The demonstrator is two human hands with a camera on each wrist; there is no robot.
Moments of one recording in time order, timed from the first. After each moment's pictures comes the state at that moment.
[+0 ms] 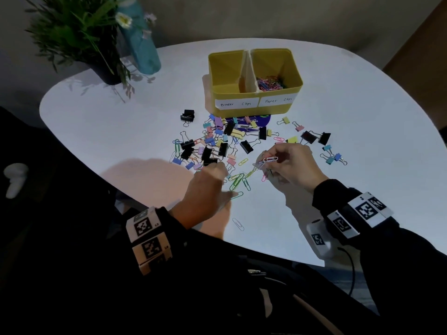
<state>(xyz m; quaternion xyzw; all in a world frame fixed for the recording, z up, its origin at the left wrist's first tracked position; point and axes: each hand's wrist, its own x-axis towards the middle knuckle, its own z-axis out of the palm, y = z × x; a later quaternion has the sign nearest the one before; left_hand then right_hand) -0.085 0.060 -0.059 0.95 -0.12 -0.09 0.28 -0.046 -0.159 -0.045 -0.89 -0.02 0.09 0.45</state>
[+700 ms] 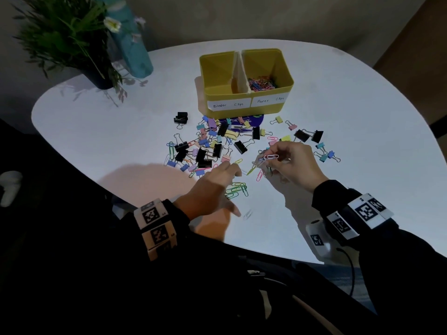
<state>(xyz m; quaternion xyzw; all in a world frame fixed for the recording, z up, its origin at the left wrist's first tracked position) -0.072 0.048 -0.062 0.92 -0.25 -0.18 0.25 -0.051 -0.170 -0.048 -0.90 0.00 0.04 0.44</state>
